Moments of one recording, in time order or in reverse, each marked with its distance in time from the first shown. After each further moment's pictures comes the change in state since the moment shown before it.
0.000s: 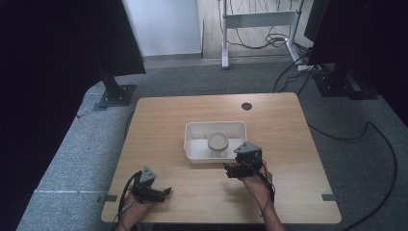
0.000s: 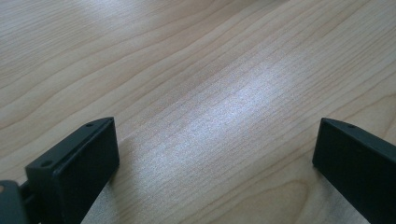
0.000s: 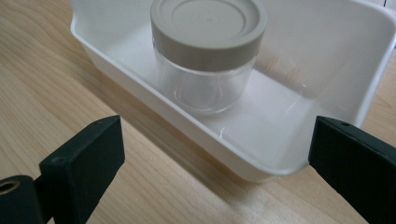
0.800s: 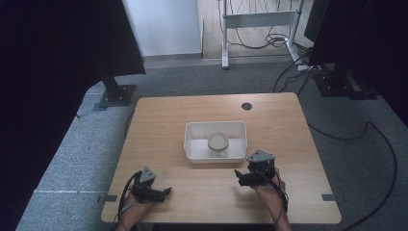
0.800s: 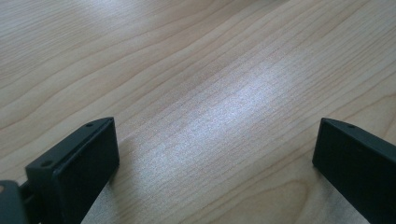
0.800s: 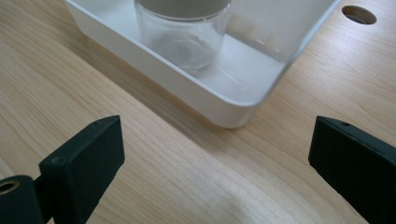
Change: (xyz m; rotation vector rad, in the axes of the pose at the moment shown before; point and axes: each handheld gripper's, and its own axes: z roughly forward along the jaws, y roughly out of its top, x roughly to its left) left arm 0.000 0.000 0.000 0.000 0.000 -0.001; right arm -0.013 -0.033 -0.026 0.003 -0.036 -0.012
